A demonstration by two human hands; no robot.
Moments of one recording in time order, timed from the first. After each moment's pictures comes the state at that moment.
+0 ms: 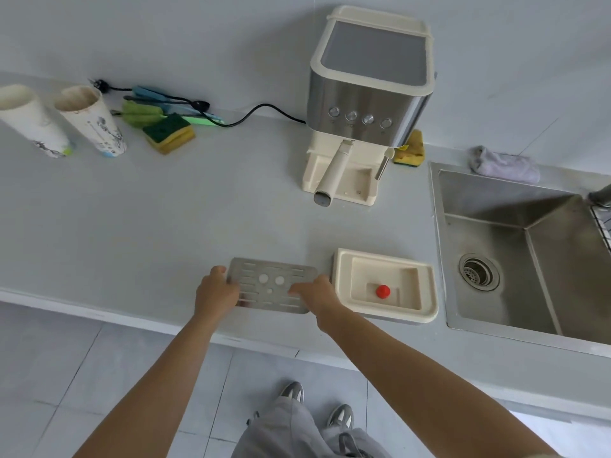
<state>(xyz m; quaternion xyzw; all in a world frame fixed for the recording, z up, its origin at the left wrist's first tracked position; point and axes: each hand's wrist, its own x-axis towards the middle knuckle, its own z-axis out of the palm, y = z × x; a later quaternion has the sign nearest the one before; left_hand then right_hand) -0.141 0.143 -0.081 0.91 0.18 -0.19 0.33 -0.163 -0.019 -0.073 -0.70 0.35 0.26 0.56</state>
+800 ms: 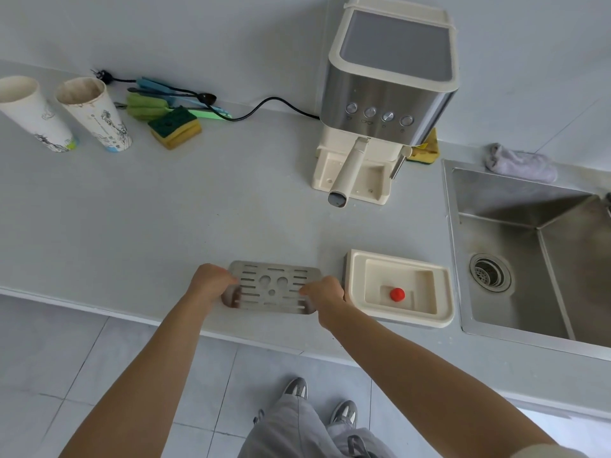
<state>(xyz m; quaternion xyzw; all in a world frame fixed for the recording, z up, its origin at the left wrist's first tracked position) -0.105 0.168 -0.083 0.81 0.28 -0.25 0.45 -0.145 -0.013 -0.093 -0.68 0.39 0.26 0.57</state>
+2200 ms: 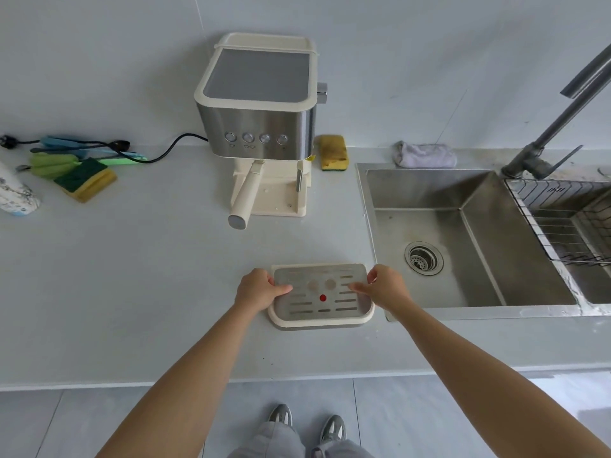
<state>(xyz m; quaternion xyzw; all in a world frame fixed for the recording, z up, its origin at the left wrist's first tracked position) -0.118 -0.021 -0.075 0.91 0.01 -0.27 0.33 -0.196 -0.237 -0.065 -0.85 0.34 0.15 0.36</state>
